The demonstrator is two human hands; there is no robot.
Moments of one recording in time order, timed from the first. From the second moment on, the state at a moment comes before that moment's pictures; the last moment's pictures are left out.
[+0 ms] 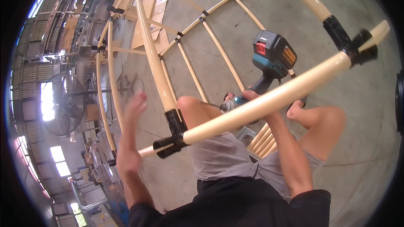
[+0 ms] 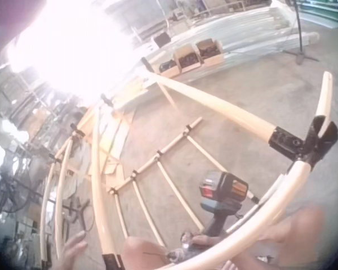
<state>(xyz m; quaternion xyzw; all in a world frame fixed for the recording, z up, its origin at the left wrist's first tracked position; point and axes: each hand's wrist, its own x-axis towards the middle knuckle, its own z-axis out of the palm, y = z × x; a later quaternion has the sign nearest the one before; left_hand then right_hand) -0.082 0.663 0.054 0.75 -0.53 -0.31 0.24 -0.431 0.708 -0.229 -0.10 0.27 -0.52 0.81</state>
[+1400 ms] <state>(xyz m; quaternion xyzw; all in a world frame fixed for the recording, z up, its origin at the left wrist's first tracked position) -0.246 0.651 0.069 0.31 -0.94 -0.05 -0.16 -0.427 0.646 -0.180 -0.33 0.20 -0.32 0.87</state>
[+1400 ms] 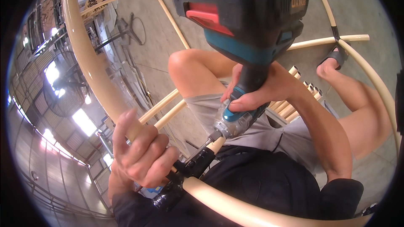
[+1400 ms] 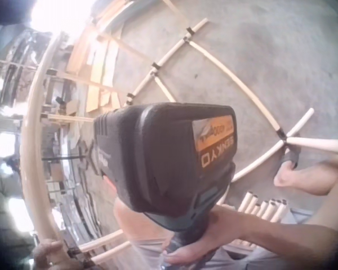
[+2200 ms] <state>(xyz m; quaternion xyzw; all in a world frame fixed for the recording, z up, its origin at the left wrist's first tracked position) -0.246 0.654 0.071 0.35 -0.91 -0.12 -0.16 -0.381 0.618 -0.193 -0.30 0.04 -0.28 0.91</state>
